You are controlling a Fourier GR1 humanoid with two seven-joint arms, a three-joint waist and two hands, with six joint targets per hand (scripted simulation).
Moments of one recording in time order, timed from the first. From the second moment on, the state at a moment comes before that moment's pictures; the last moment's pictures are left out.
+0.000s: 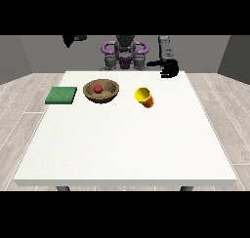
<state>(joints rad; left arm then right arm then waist) -0.65 0.08 0.19 -0.91 0.01 0.28 -0.55 -0.20 -0.21 -0.23 -1.87 -0.30 0.06 0.17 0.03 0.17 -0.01</state>
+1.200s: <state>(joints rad) -0.90 0.63 0.38 -0.91 0.29 -0.24 -0.31 -0.28 -0.11 -0.21 -1.39 -0.24 0.07 -0.16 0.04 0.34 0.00</state>
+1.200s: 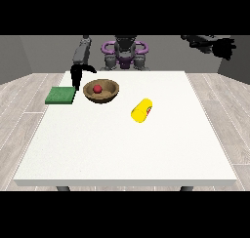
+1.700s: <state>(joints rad) -1.02 0.73 0.39 -0.96 0.33 -0.24 -0.14 -0.44 -0.12 -0.28 -1.04 -0.26 0.09 -0.25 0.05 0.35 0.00</state>
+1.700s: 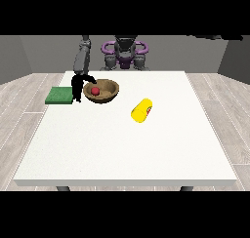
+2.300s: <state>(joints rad) -1.04 0.77 0.40 -1.02 0.38 -0.27 -0.09 -0.52 -0.16 -0.33 -0.85 -0.28 0.13 -0.40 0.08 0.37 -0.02</state>
